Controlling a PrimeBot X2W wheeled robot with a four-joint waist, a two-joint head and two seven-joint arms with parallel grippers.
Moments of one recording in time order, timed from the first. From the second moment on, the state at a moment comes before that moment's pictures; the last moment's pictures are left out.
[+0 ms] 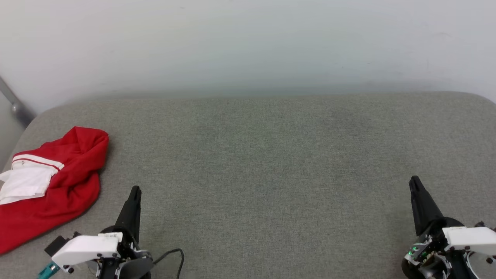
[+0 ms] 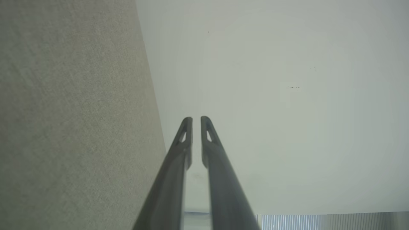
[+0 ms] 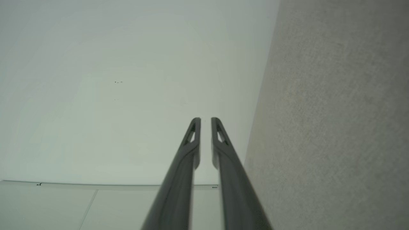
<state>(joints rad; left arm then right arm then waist) -0.11 0.05 0.11 0.25 -1.61 -0.13 0.11 -0.10 -0.05 -0.11 0.25 1.61 0.13 0.11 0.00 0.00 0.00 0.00</state>
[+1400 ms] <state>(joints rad) -0.09 0.05 -0.05 0.15 -0.90 -0.08 -0.05 -0.04 -0.08 -0.04 0.08 0.89 0.13 0.02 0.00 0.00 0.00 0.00</state>
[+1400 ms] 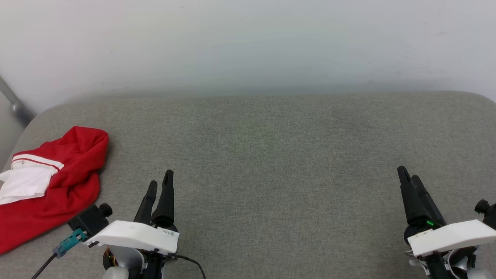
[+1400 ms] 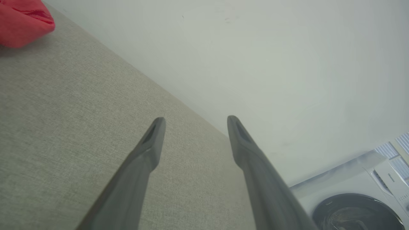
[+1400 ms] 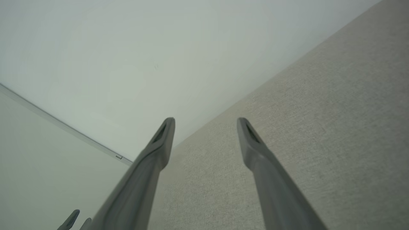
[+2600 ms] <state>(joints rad) -0.12 0.15 -0.22 0.16 -0.42 0.06 -0.16 -0.01 -0.10 -0.01 0.00 0.38 0.13 0.05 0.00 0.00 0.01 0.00</state>
